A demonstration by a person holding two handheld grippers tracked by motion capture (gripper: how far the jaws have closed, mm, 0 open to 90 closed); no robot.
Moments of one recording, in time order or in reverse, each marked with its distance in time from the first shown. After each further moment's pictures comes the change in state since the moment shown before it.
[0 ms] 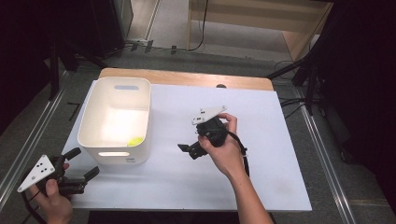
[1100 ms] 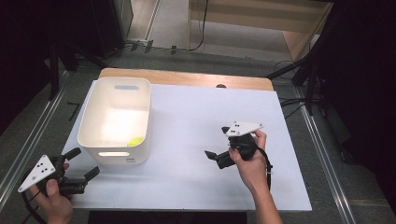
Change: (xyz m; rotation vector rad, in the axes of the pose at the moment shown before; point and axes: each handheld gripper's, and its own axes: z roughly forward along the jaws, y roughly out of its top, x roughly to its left) left arm 0.000 0.000 0.000 0.006 0.005 0.010; right arm -0.013 -0.075 -0.041 -0.083 -0.086 0.110
